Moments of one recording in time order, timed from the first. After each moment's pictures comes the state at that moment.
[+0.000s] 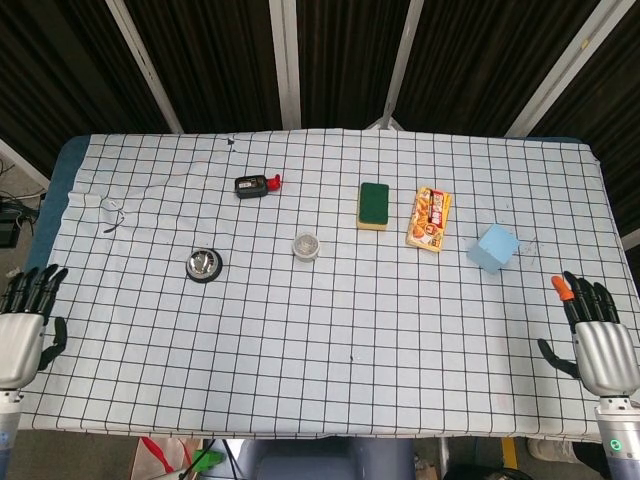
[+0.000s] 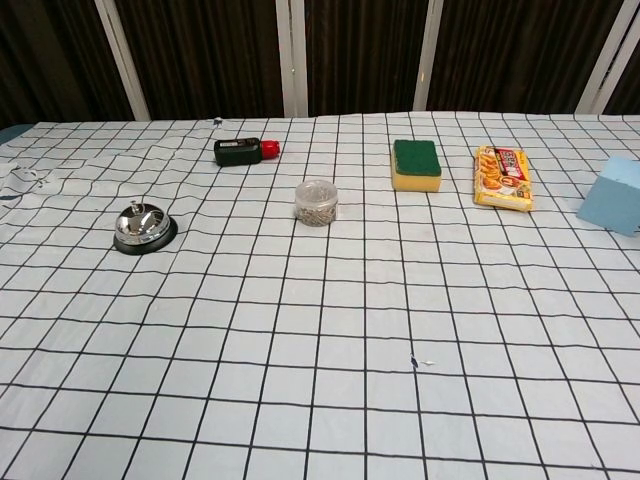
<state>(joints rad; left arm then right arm) -0.10 -1.18 -0.09 -1.66 1.51 1.50 0.21 0.10 -1.13 0.08 -1.57 -1.51 1.50 0.03</state>
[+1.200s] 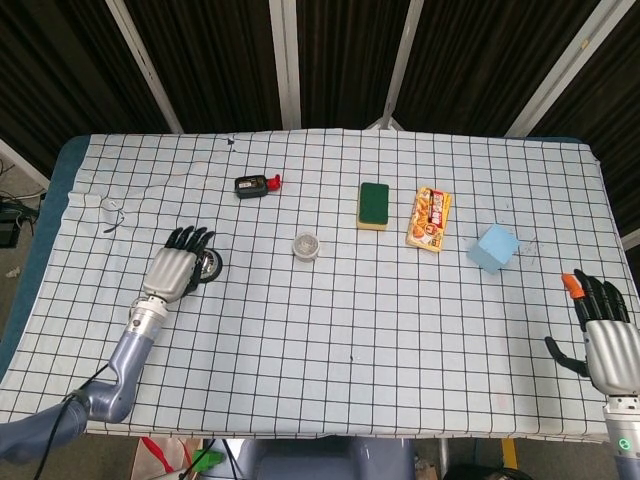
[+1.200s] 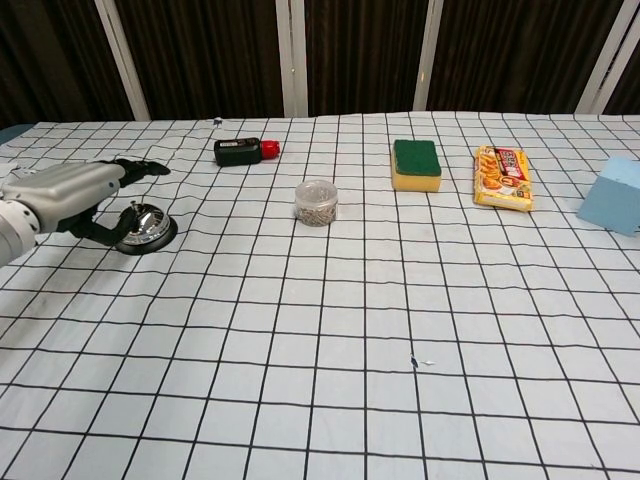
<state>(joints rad) -0.60 -1.73 -0.21 -1.03 1.32 0.98 0.18 0.09 -1.12 0.09 -1.55 -1.50 1.50 0.08</state>
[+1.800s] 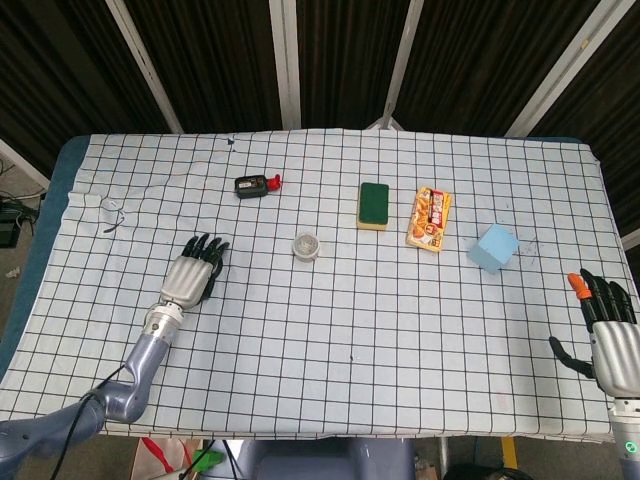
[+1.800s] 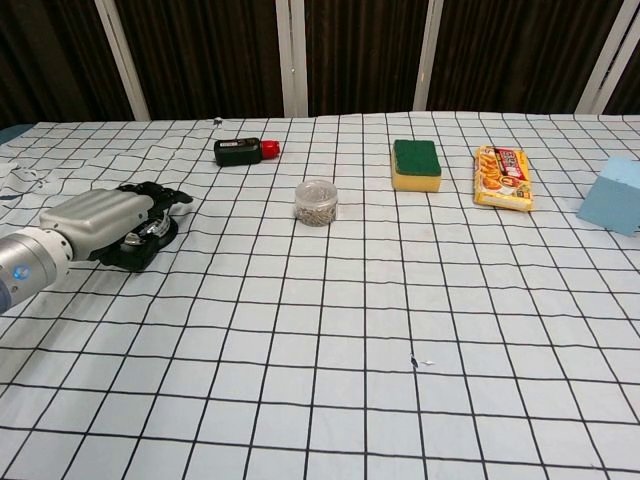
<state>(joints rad) -0.64 -1.80 -0.17 -0.95 1.27 0.91 0.26 0.08 -1.11 0.09 -1.55 -1.51 1.52 0.11</state>
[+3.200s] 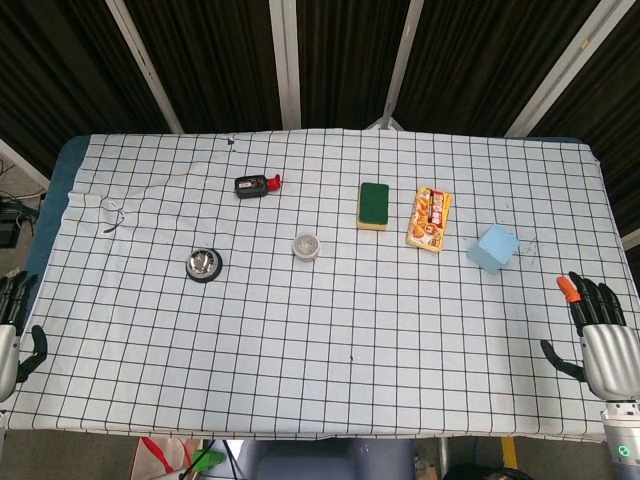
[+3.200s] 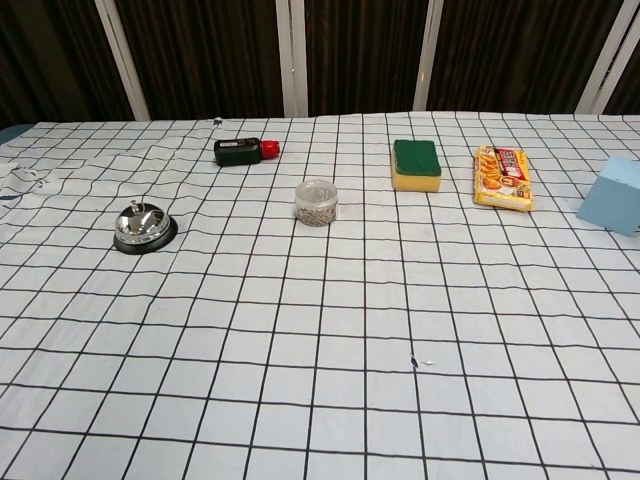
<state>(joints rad) -0.07 -1.14 0.00 -1.75 1.45 1.68 0.18 0.08 -1.11 0.08 -1.57 -1.54 1.53 0.09</state>
